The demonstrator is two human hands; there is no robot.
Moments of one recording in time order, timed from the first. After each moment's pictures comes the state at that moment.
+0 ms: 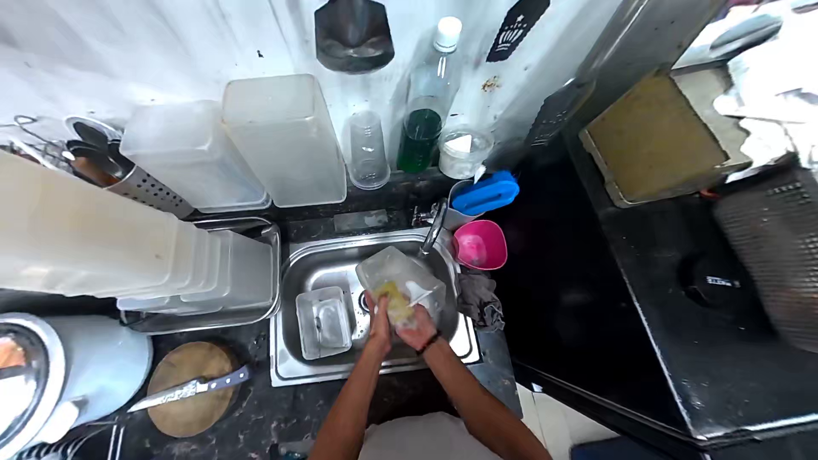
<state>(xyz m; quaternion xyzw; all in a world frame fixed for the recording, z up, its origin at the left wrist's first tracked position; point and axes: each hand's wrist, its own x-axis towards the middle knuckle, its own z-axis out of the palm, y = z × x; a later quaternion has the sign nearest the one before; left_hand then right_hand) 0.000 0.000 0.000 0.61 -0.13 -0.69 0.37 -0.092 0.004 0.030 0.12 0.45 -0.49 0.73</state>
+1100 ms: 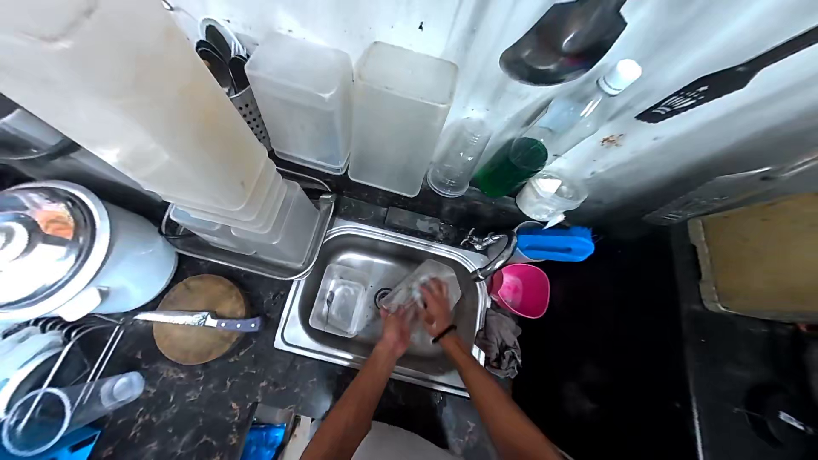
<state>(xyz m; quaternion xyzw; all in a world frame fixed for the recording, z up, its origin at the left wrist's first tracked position) -0.001 0.000 -0.005 0.50 0.14 -0.67 0.53 -0.113 -0.049 -0.002 -0.75 0.58 -0.08 0.31</state>
